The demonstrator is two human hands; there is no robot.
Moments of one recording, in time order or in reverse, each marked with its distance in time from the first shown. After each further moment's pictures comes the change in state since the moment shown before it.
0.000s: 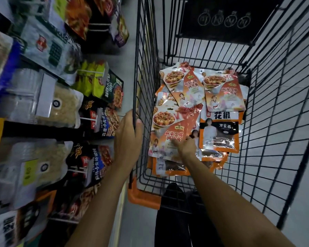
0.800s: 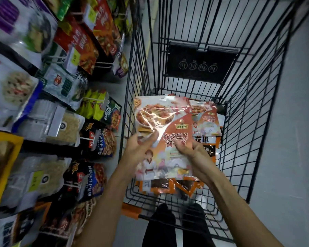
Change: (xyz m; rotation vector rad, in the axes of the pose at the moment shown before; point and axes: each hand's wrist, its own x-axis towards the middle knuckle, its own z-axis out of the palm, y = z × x) left_hand -0.008 0.104 -0.012 -0.643 -0.265 -0.434; right_hand -0.110 -0.110 -0.148 0.492 -0.635 -0.191
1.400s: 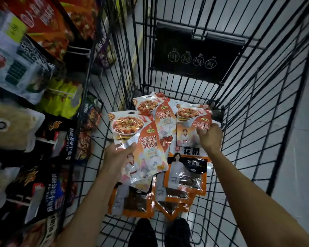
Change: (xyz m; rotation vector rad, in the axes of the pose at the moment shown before) left_hand 0.122 -0.094 0.040 -0.149 0.275 -0.251; right_hand 0.184 -0.004 -0.183 -1.076 0.796 -0.071
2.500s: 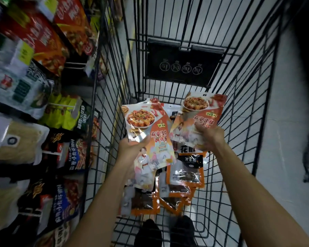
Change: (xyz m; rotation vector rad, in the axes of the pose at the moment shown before) left_hand -0.008 0.027 0.019 0.077 -0.100 0.081; right_hand -0.056 -0.038 -0.062 0.803 -0.129 0.339
